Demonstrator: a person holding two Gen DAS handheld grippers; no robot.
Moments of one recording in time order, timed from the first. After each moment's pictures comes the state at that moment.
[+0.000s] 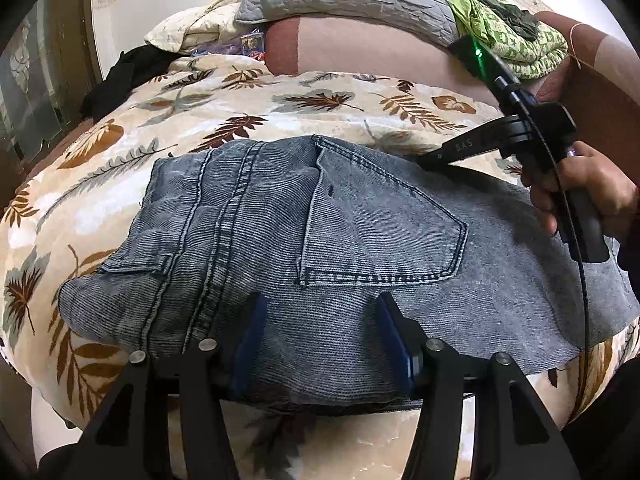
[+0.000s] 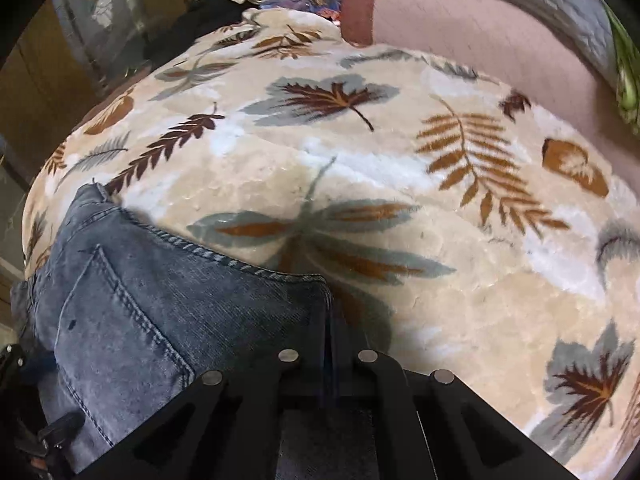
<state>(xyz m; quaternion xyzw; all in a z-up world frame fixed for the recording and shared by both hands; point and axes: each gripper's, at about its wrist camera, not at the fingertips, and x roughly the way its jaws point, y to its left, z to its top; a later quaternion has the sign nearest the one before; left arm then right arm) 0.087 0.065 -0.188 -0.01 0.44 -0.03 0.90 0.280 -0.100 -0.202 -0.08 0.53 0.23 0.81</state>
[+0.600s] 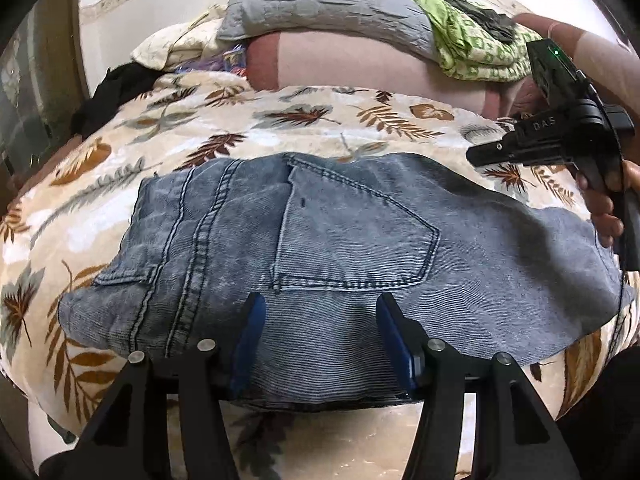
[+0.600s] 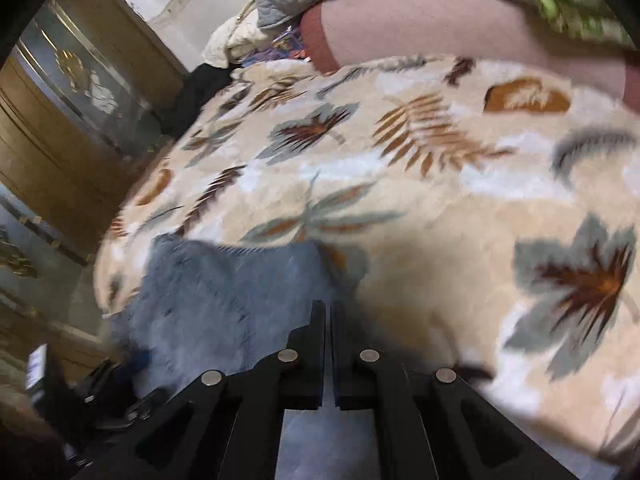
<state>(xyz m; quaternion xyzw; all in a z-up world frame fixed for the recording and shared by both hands) 0.078 0.053 -0.179 0.01 0.41 -0.06 0.91 0.224 -0.191 -0.155 0.09 0.52 0.27 0.80</state>
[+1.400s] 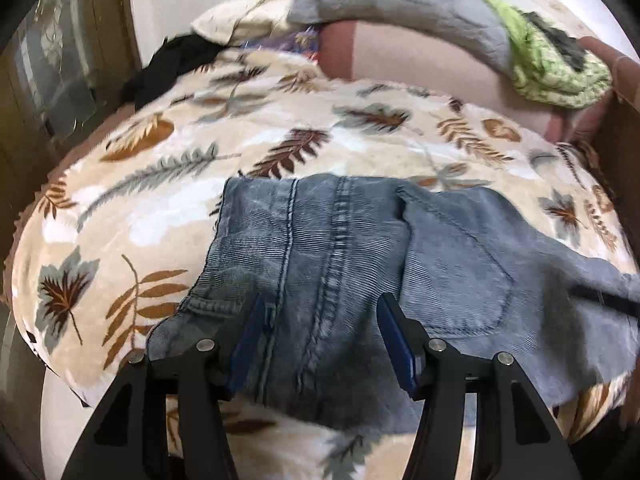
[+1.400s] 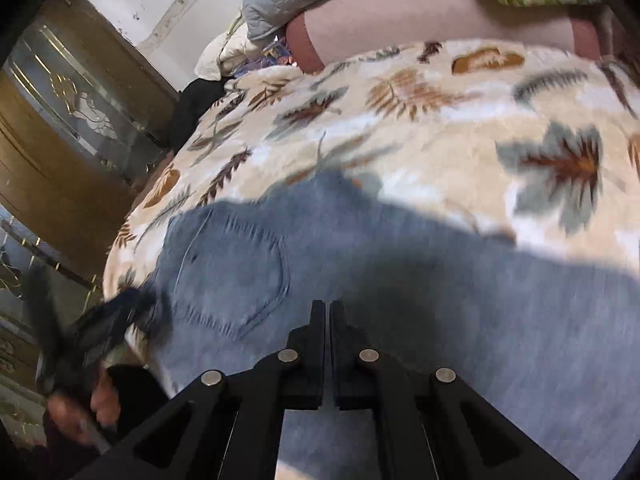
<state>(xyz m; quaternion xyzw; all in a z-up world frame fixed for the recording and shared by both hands) 0.114 0.114 -0.161 -0.03 0.47 0.04 0.88 0.118 -0.181 -0.171 0.14 0.51 0.22 0.82</state>
